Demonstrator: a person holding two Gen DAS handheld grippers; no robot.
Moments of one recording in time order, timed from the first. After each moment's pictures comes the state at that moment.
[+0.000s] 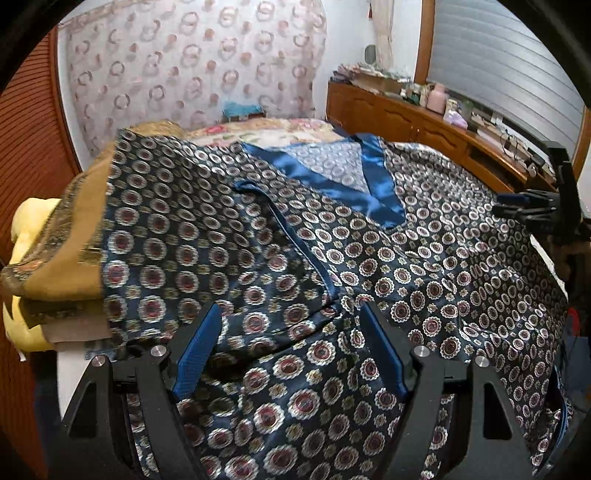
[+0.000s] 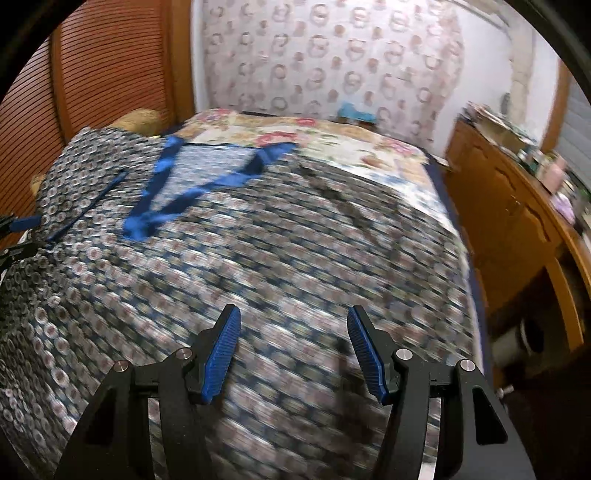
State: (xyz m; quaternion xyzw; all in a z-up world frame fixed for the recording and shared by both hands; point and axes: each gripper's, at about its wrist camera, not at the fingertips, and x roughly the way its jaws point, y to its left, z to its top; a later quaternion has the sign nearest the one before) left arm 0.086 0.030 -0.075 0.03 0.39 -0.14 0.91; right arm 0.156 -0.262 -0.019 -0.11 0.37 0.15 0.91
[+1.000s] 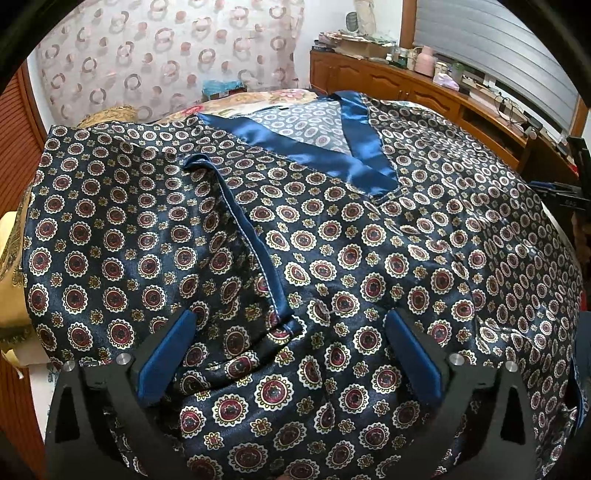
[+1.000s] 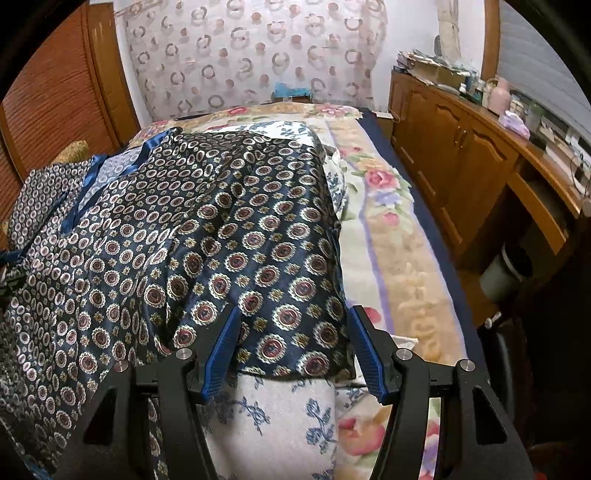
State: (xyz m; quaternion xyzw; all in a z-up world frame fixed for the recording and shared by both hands) left arm 0.113 -0.009 -0.101 0.08 0.44 -0.15 0.88; right arm 0.116 -0.401 -0.024 -0.01 0.41 0.08 0.91
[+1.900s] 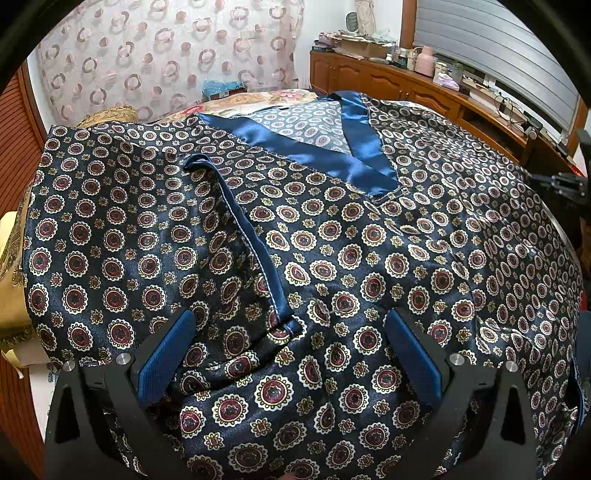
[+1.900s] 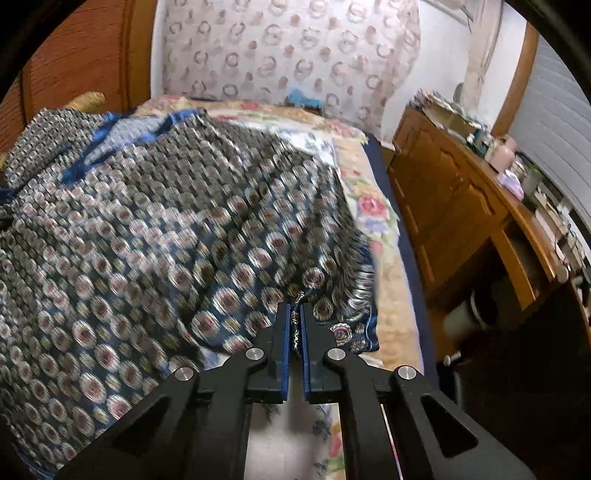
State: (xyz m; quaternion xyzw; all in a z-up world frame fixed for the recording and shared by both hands) left arm 0.112 -0.009 -0.101 0.08 0.44 -0.15 0.88; right arm 0.094 -0.357 -0.008 -0.14 0.37 0.06 0.91
